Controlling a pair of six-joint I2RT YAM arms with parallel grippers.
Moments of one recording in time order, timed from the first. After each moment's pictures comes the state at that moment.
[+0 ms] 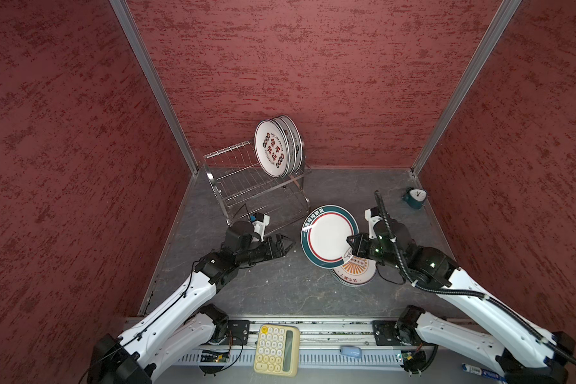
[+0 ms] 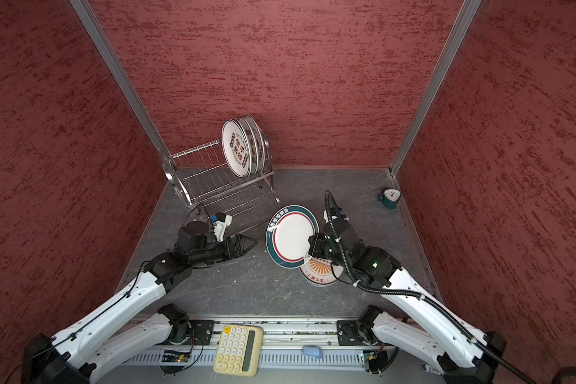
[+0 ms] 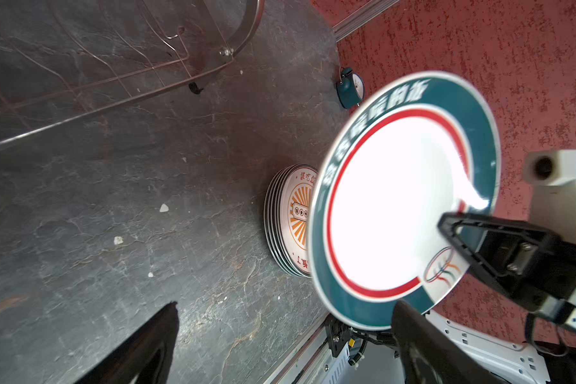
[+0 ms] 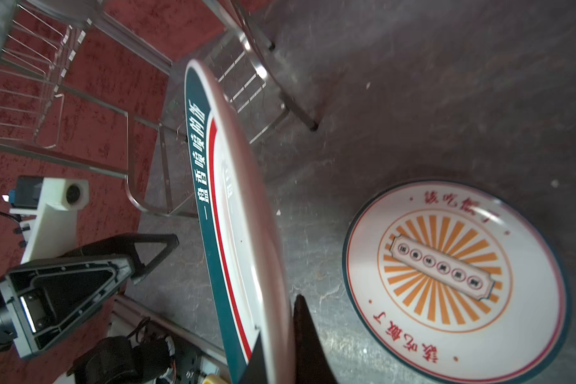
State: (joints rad) left arm -0.55 0.89 0.62 -0.26 0.42 -0.84; right arm 0.74 0.89 0.89 -0.68 -0.01 0.89
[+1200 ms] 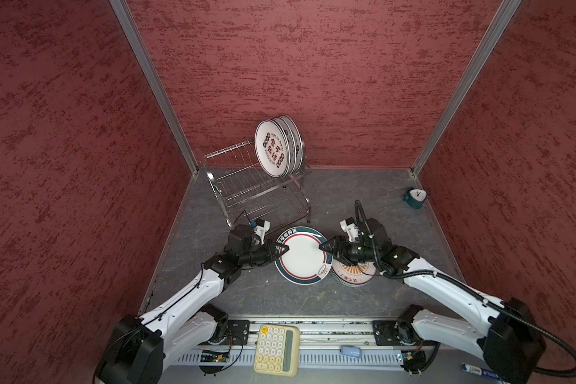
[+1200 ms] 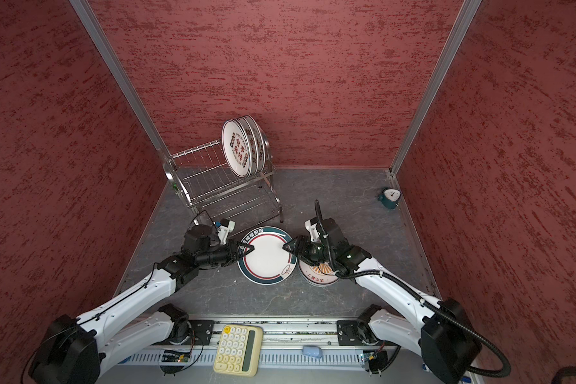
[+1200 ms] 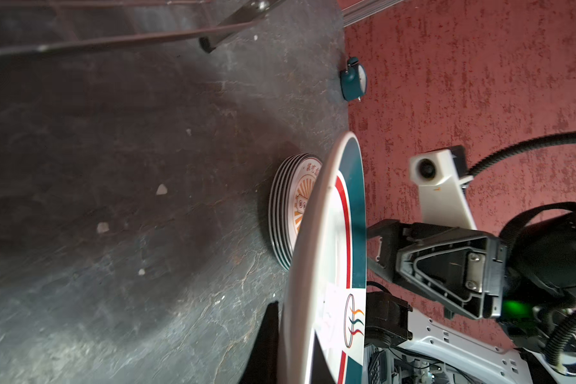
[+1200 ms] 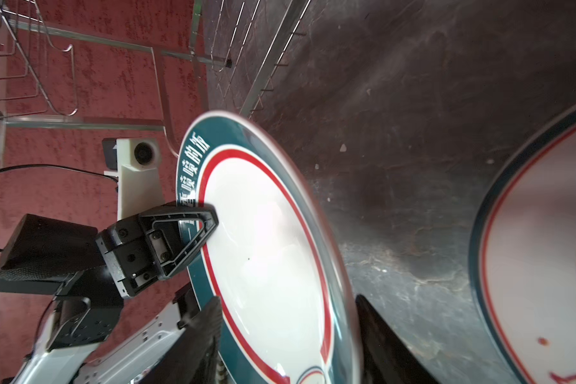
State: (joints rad) left arm -0.45 0.97 0.46 -0.08 0.57 -0.92; right arm 0.62 1.10 0.71 -0.28 -0.43 1.03
